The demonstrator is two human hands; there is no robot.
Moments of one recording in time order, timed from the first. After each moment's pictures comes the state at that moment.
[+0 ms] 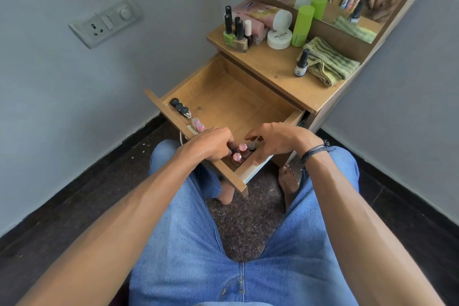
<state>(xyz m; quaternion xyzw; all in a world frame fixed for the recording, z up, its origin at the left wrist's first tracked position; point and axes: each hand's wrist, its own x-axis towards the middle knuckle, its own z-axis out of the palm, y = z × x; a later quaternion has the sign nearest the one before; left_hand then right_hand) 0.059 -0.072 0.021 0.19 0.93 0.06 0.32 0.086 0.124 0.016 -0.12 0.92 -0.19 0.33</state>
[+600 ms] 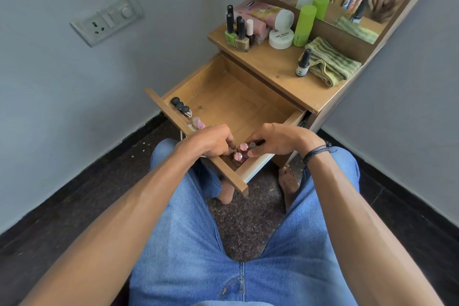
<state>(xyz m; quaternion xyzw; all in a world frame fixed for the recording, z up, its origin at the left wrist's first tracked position) 0.053 -0.075 0.028 0.17 0.91 0.10 0.37 0.091 0.124 0.022 -0.14 0.91 -0.23 0.32</state>
